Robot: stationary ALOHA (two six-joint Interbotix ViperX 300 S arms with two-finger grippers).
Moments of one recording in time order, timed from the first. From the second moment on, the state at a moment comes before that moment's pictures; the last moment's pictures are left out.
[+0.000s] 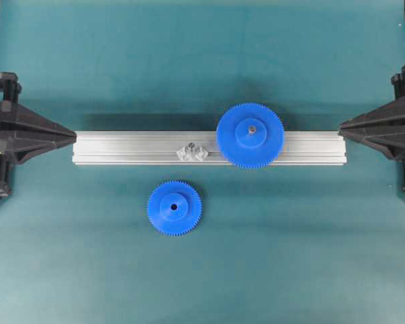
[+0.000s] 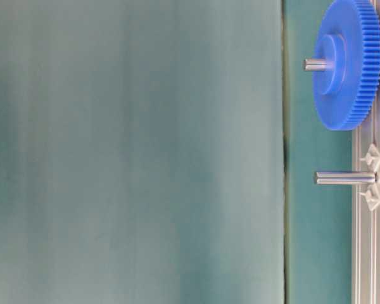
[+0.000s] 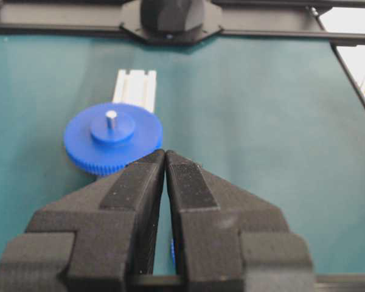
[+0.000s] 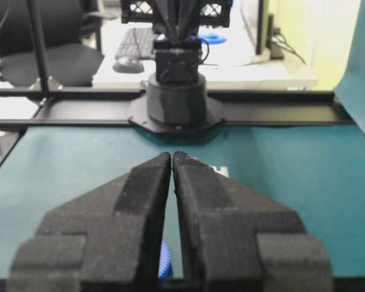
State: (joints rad) left arm 0.00 -0.96 1.17 0.00 -0.29 0.00; right arm 0.00 -0.97 1.19 0.00 -0.29 0.01
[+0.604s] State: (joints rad) left arm -0.06 -0.62 0.97 0.01 -0.02 -0.07; right arm -0.05 -0.89 1.08 0.02 0.06 0.01
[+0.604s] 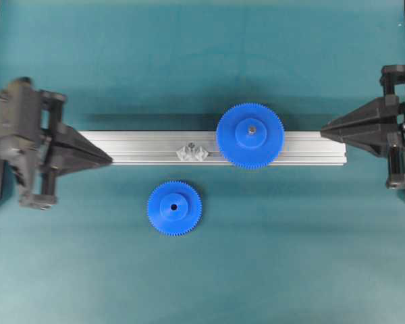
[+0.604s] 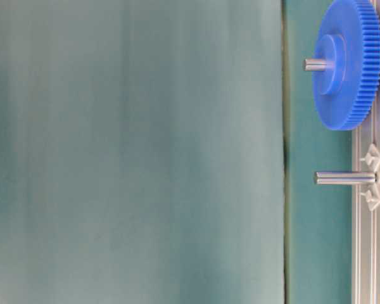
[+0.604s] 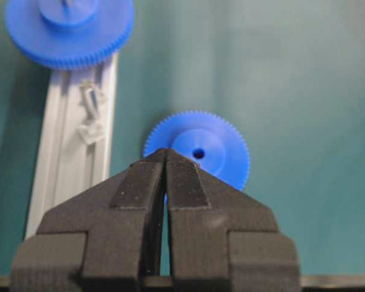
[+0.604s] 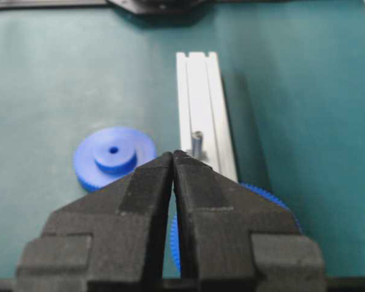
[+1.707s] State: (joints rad) left arm -0.15 -0.06 0.71 0.01 0.08 -0.14; right arm -0.10 -0.90 1.11 0.02 0.30 0.01
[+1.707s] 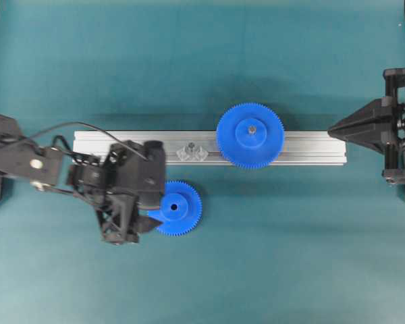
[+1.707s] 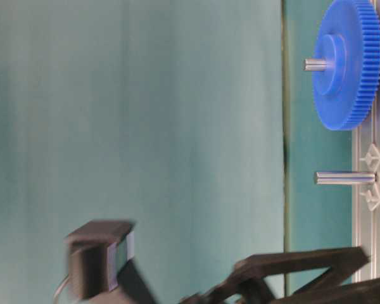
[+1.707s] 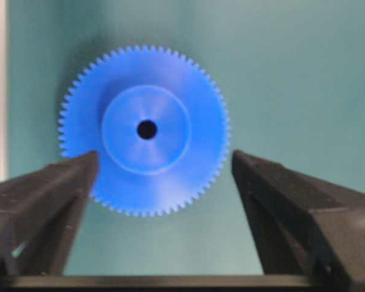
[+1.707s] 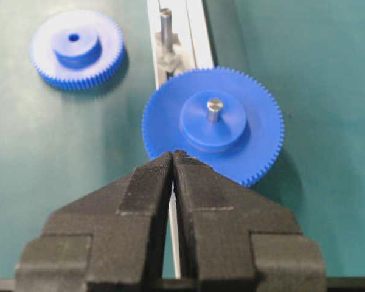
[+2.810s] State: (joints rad) left arm -0.14 0.13 0.57 0.02 0.22 -0.12; right arm -0.11 -0.94 1.14 0.02 0.30 0.04
